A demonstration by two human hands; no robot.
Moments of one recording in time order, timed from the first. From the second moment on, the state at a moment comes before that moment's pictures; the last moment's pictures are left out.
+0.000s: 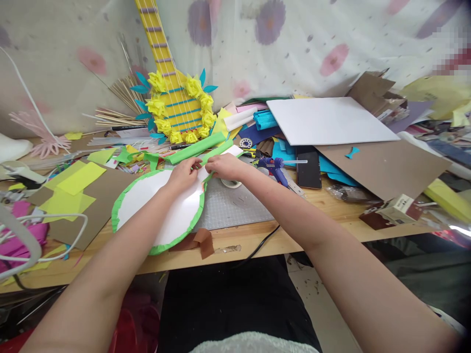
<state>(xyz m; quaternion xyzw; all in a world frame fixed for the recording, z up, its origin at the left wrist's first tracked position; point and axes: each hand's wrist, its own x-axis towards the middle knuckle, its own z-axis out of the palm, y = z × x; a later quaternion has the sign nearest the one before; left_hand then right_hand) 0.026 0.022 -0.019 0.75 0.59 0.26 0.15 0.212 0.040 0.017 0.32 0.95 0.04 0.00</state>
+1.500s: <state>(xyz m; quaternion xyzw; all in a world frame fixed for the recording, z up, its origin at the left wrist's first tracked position) 0.017 0.024 -0.026 0.77 0.56 0.26 0.13 0.339 -0.028 -0.030 0.68 0.70 -0.12 -0.20</state>
